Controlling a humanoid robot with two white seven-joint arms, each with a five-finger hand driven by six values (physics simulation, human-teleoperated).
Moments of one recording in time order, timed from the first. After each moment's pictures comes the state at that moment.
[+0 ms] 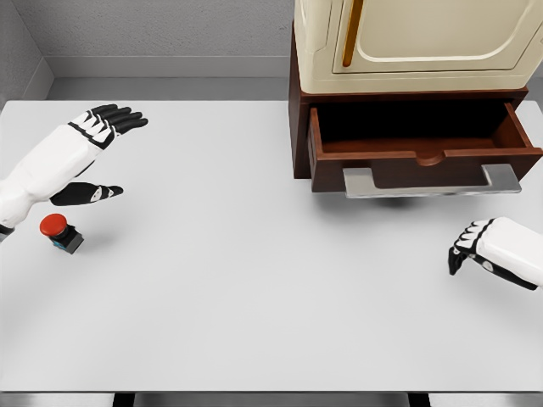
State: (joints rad) left arm -0.12 0.64 -0.02 -1.68 -0.45 -0.61 -0.20; right arm 0.18 -1.23 0.31 -1.74 0.33 -0.61 -0.18
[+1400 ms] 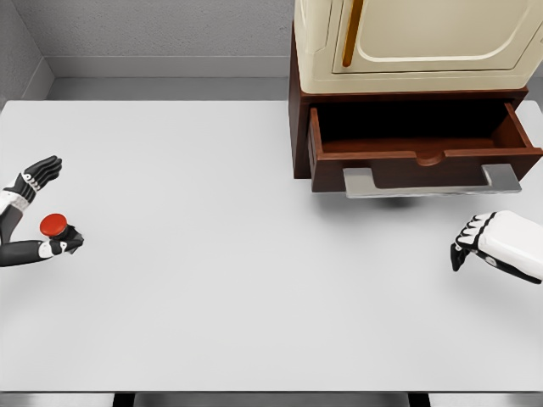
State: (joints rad) left arm 0.19 0.77 -0.07 -1.54 0.43 -0.61 -0.20; right arm 0.17 -1.27 0.30 -1.76 0.33 -0.61 -0.17
